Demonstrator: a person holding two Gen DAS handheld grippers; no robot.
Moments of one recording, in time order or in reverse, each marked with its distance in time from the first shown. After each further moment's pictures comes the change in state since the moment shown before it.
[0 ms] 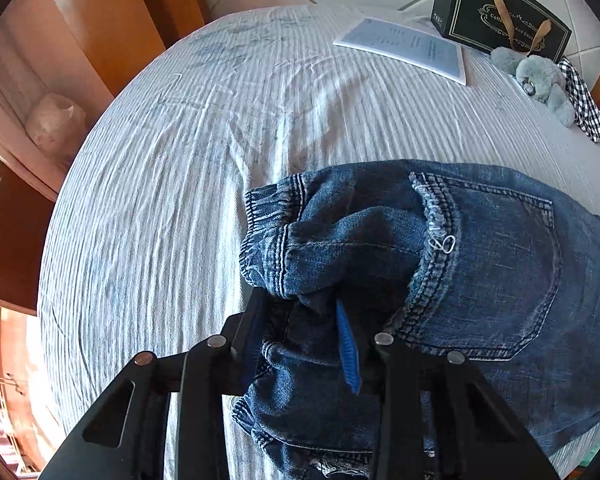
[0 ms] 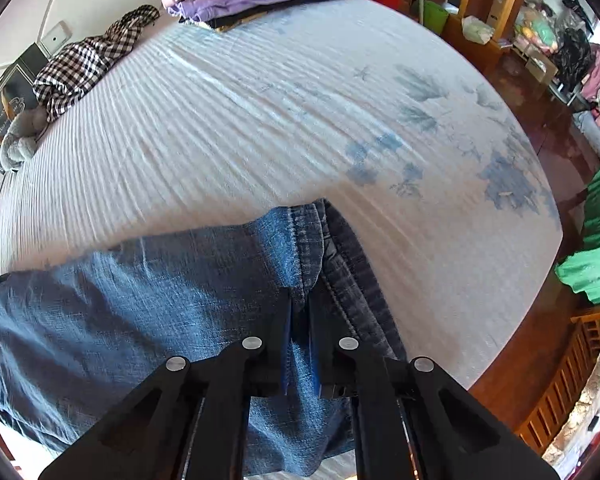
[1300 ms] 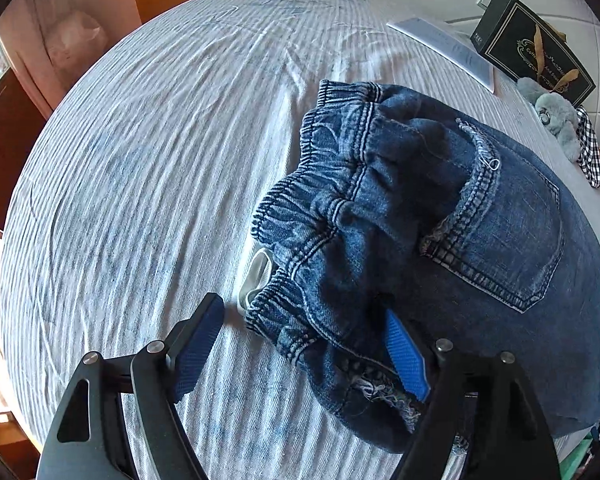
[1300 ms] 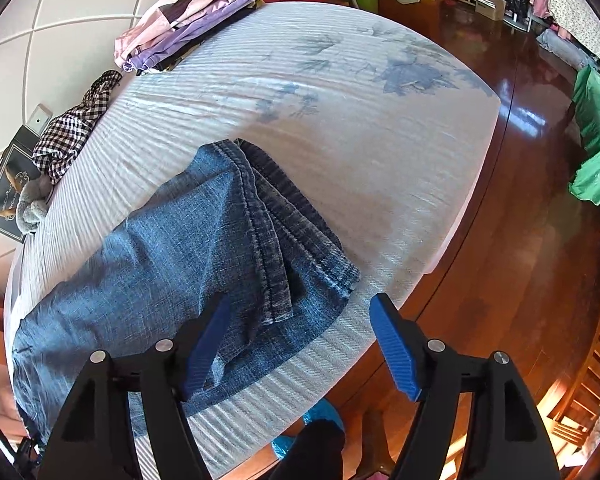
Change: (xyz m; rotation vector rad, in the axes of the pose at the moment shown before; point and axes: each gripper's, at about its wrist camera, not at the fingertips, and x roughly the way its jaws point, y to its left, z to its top) left arm 0.013 0.040 -0.064 -0.209 0.067 -0.096; right arm -0.025 -0.056 -0.076 0.262 -0.056 0.106
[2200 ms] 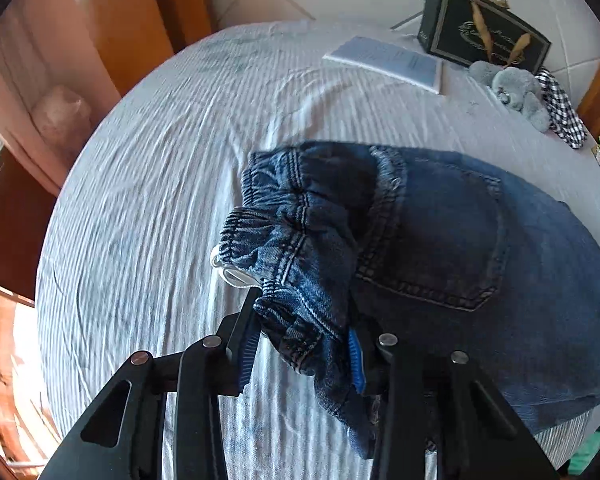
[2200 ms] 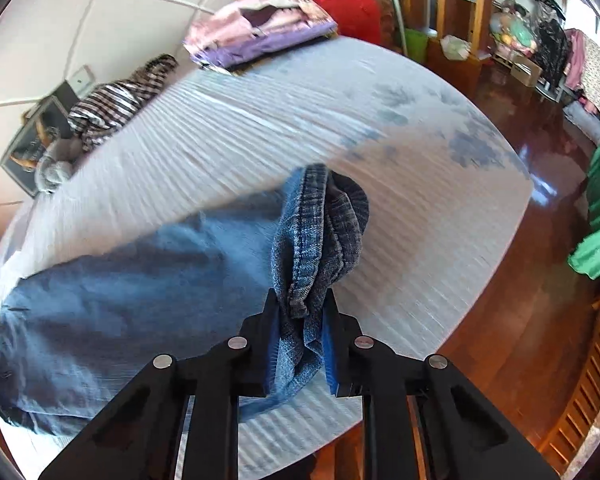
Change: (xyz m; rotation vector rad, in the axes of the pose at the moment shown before) left arm -0.081 -0.073 0.015 0.239 -0.147 0.044; right arm -0.032 0.073 -0.007 -0.242 -0.116 0.030
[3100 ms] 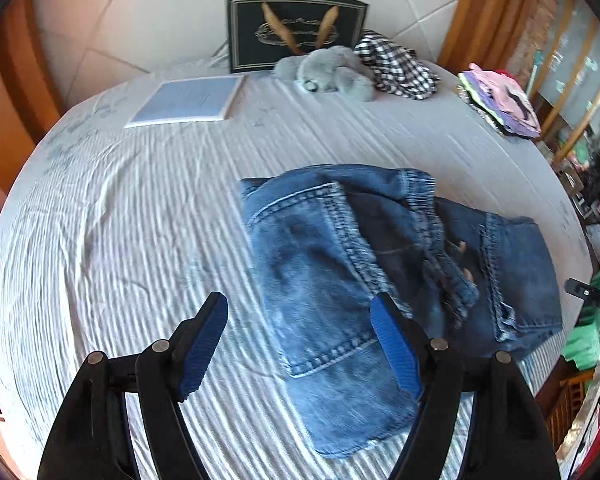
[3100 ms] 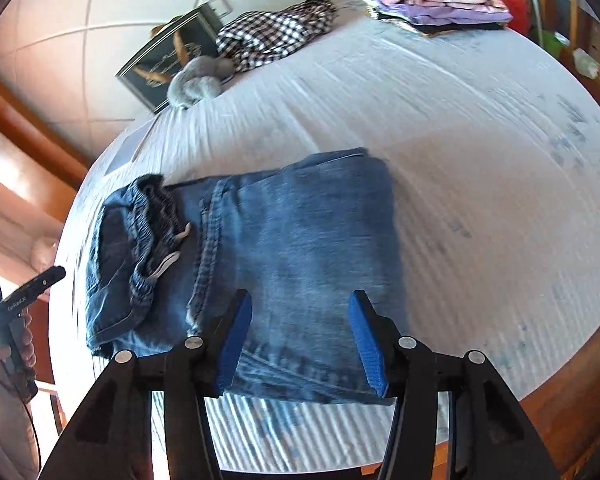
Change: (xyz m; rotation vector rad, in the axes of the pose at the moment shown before) left arm 0.001 -0.131 0.005 0.277 -0.010 -0.294; right arm 0.023 0.116 -0.031 -0.178 0.189 0.302
